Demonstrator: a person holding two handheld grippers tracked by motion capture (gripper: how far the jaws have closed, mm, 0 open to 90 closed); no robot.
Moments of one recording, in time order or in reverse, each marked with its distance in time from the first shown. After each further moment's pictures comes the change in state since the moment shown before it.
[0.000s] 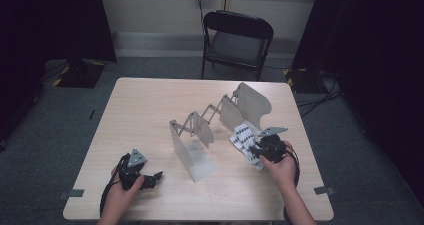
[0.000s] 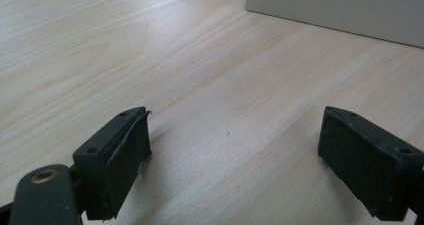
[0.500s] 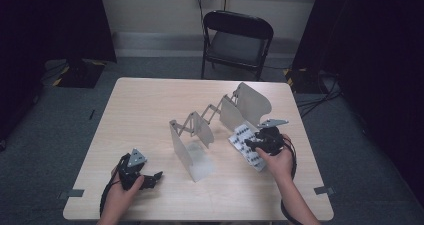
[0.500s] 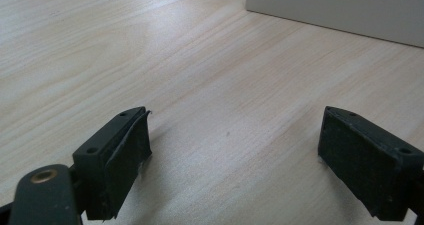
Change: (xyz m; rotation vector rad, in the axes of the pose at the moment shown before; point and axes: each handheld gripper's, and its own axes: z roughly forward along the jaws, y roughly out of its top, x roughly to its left) left arm 0.000 0.000 0.000 0.000 0.002 0.002; right arm -0.007 0.024 0.003 -0.071 0.008 0.054
